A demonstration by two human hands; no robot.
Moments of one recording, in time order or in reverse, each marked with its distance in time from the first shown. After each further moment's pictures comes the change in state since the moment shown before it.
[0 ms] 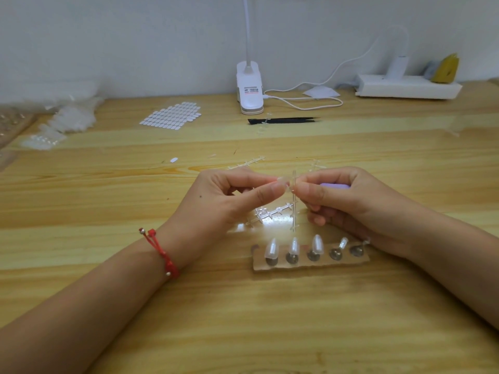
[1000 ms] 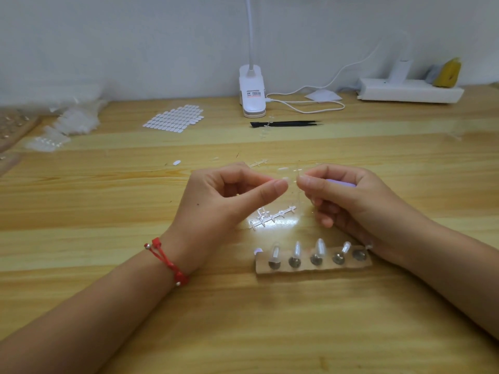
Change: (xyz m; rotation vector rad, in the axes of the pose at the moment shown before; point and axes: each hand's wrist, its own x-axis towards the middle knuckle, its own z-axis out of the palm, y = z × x) left_hand -0.002 0.000 0.004 -0.066 0.157 0.172; right_hand 0.004 0.008 0.001 0.062 0.210 -0.034
